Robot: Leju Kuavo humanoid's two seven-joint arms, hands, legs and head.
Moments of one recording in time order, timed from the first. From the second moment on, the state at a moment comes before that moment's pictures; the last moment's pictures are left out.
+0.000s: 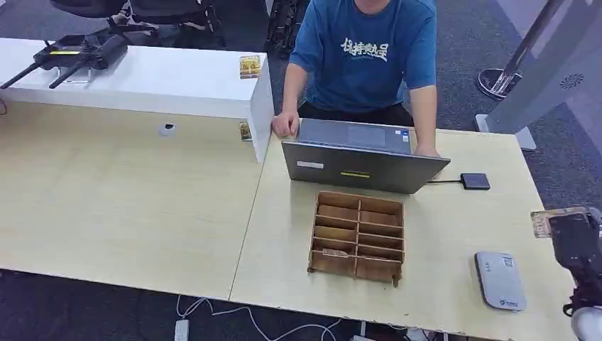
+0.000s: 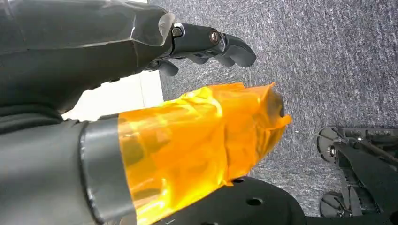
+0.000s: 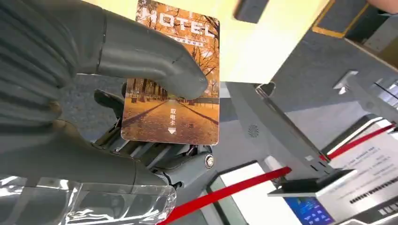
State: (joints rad) left arm -0.08 -0.27 1.22 -0.20 -1.25 0.00 0.19; right arm -0.23 -0.47 -0.02 -1.27 0.33 -0.27 -0.02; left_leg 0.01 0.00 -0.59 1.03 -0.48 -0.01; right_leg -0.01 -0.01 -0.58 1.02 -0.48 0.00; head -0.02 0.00
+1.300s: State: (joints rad) left arm -0.08 -0.28 1.24 -0.20 -1.24 0.00 0.18; right arm -0.01 -0.43 -0.16 -1.28 0.34 -0.29 -0.06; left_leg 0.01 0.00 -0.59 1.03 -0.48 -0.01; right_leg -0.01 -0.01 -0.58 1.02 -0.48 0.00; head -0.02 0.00
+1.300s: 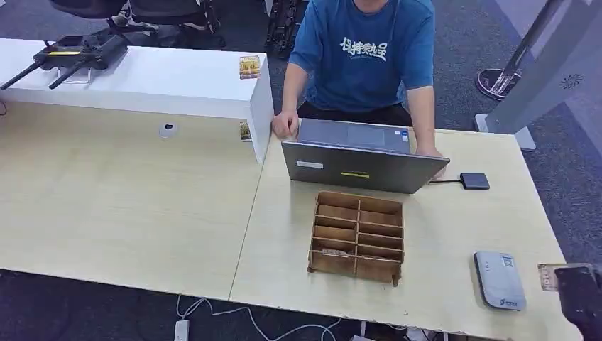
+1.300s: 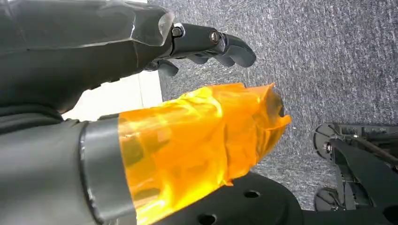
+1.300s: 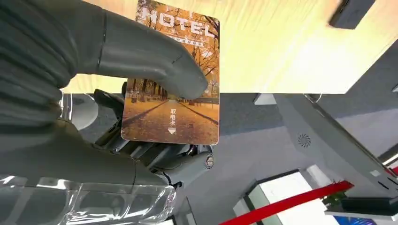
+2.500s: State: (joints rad) left arm -0.08 -0.28 1.24 -0.20 -1.25 0.01 0.18; right arm -0.04 -0.35 -0.14 -1.17 0.36 -0.28 -0.07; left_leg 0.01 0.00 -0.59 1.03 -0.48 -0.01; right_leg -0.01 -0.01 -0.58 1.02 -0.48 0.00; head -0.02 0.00
